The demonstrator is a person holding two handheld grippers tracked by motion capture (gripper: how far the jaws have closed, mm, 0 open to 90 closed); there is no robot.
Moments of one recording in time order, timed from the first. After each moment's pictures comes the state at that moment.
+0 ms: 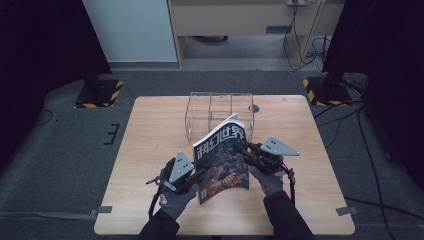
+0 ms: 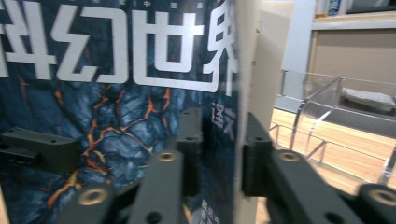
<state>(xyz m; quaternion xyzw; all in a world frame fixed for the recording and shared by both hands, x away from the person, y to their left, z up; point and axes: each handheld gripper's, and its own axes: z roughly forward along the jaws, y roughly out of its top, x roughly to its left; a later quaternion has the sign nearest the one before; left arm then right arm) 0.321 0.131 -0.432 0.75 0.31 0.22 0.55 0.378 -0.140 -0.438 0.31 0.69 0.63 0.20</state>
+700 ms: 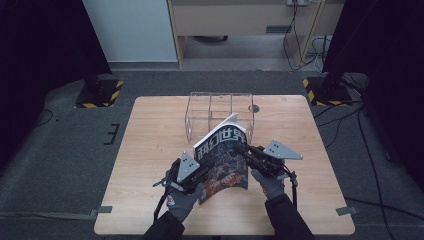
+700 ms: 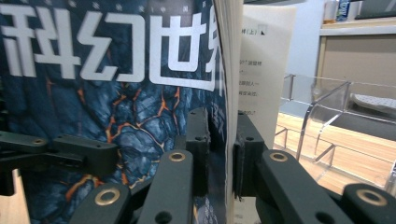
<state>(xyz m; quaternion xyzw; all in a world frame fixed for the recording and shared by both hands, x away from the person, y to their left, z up) 0.321 0.114 -0.434 0.74 0.34 0.25 0.53 0.371 -0.143 -0.439 0.30 0.68 0.64 0.20</state>
